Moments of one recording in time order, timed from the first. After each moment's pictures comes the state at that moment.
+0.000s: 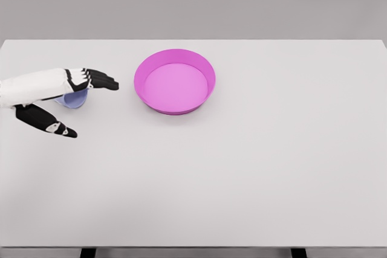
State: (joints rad) left arm -0.45 1.09 -0.48 -1.71 0.30 -0.61 -0.61; right arm 0.02 0.00 0.24 0.05 -0.08 -0.07 -0.09
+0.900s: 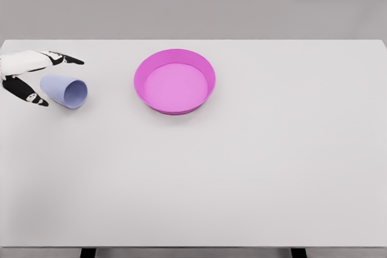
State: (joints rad) left arm -0.77 0.95 -0.73 -1.14 0.03 -0.61 -0.61; right arm 0.02 0.00 0.24 0.05 -0.08 -0.07 -0.08
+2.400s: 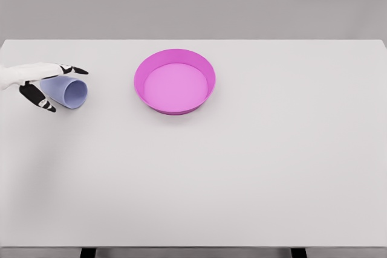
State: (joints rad) left arm -0.85 0.79 -0.80 -0.85 -0.11 -0.61 -0.61; right arm 0.02 0.00 0.24 0.05 -0.08 -0.07 -0.08
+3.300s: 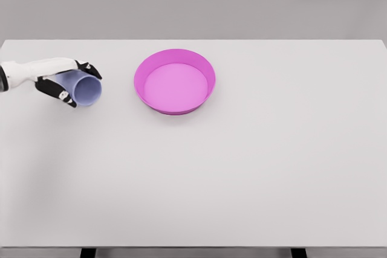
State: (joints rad) left arm -0.83 0.79 -0.82 -0.96 0.07 -0.61 -0.61; right arm 0.02 0.00 0.24 0.05 -0.08 -0.07 -0.08
